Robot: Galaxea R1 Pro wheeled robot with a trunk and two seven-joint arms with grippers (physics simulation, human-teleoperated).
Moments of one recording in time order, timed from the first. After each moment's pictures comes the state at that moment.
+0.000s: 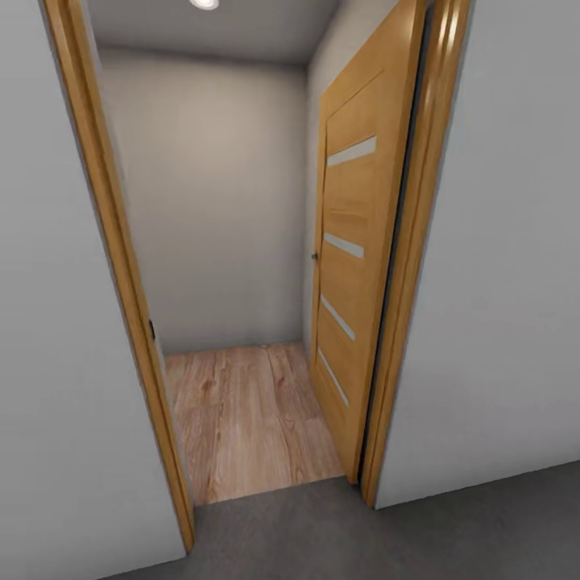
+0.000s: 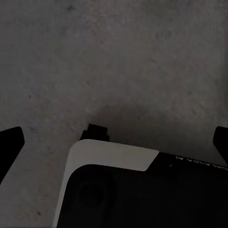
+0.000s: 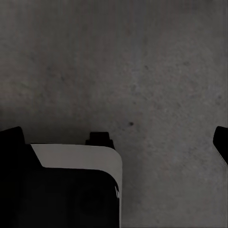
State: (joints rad) left arm -0.25 0.02 0.08 -0.01 0.17 -0.03 0.01; right arm -0.24 0.00 0.09 0.03 -0.05 -0.12 -0.09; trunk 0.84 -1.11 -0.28
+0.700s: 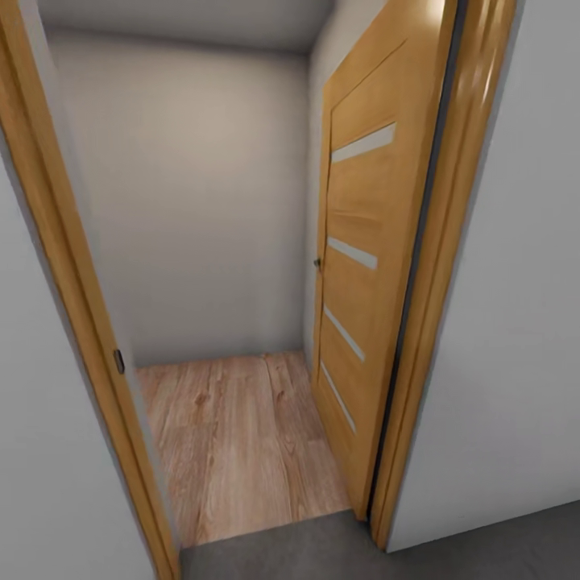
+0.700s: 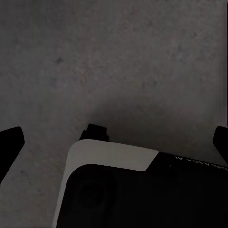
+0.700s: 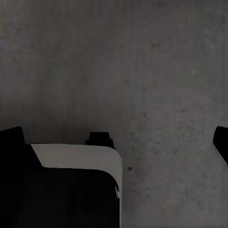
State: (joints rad) left arm -0.25 0.02 0.08 -0.01 0.17 -0.03 0.01; right arm -0.24 0.00 0.09 0.03 -0.05 -0.12 -0.09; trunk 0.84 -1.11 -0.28
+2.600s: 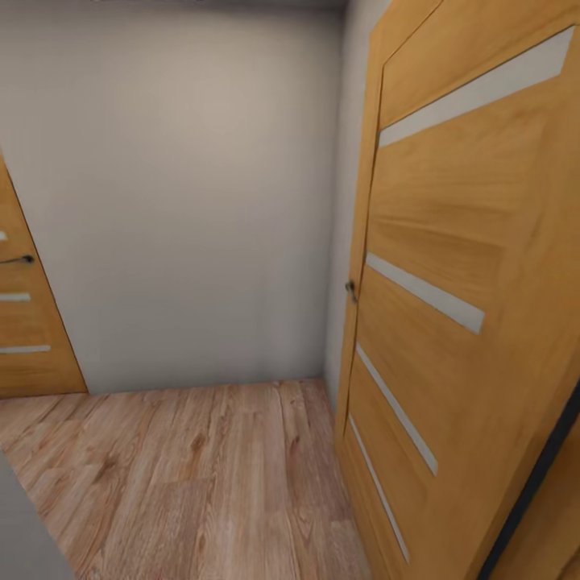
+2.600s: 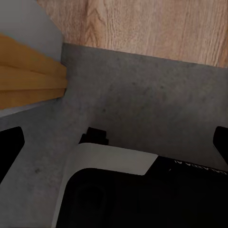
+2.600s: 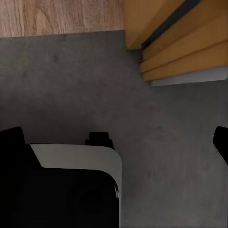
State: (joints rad) left arm -0.25 0.02 0.08 -0.01 0.17 -0.05 0.01; right arm -0.24 -0.01 0.09 0.03 -0.05 -0.12 -0.09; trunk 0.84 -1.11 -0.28
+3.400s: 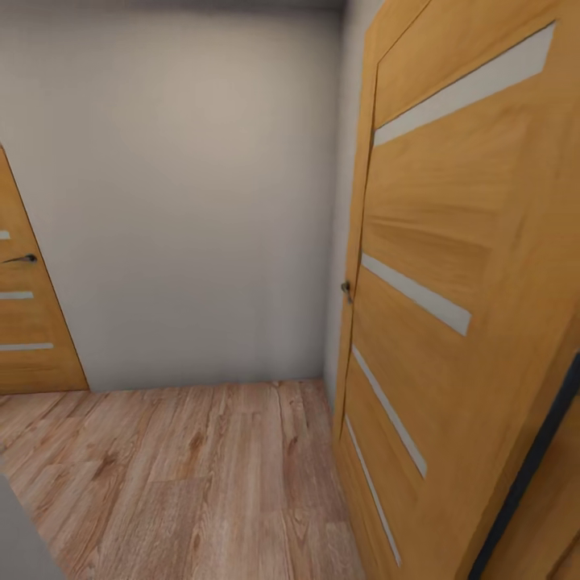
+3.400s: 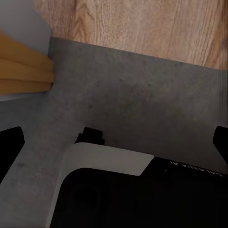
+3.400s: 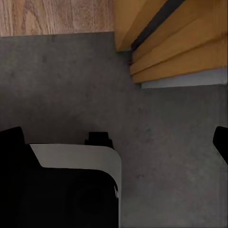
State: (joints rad) left arm -0.25 0.01 0.09 -0.01 0.18 -0.05 0.01; right arm -0.24 -0.01 0.09 0.03 -0.05 -0.12 -0.09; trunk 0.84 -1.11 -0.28
